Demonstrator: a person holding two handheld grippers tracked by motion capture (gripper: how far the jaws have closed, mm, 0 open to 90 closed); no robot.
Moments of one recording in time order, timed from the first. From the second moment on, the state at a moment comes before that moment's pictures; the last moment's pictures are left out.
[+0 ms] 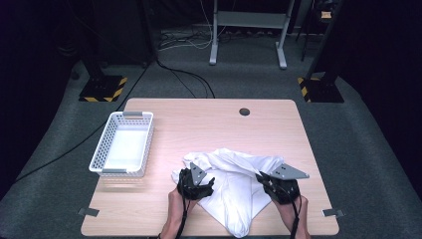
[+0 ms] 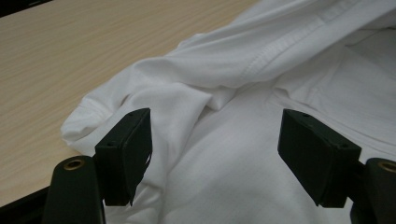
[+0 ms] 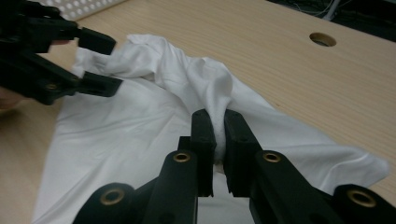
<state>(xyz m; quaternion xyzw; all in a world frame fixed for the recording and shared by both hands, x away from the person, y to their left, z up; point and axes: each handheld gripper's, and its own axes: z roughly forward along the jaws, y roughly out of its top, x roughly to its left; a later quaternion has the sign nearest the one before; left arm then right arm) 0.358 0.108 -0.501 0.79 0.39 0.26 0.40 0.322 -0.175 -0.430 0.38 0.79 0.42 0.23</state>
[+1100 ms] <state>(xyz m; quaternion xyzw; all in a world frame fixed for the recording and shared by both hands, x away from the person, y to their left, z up) 0.425 0.058 -0.498 0.85 0.34 0.23 0.32 0.413 -0.200 -0.489 0.51 0.76 0.35 0.21</state>
